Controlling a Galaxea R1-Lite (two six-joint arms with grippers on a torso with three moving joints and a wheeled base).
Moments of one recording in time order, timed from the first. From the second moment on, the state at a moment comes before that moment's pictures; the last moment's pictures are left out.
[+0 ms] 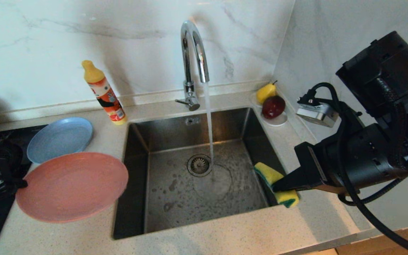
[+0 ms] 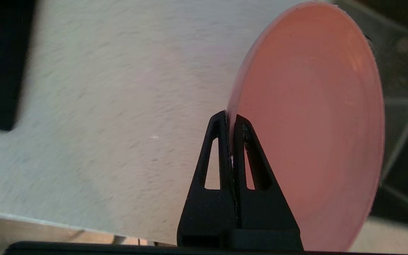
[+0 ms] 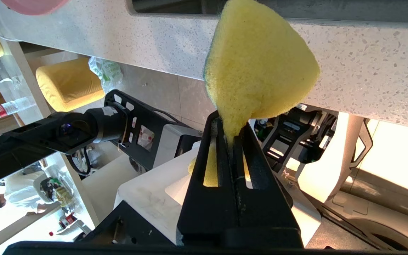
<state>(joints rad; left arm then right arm) 0.40 1.30 -0.91 0.33 -0.22 -0.28 0.68 1.58 -1.54 0.75 0.24 0.61</state>
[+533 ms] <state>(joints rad) 0.66 1.38 -0.86 0.31 -0.37 -0.25 0.68 1.60 -1.53 0.75 0.25 0.62</state>
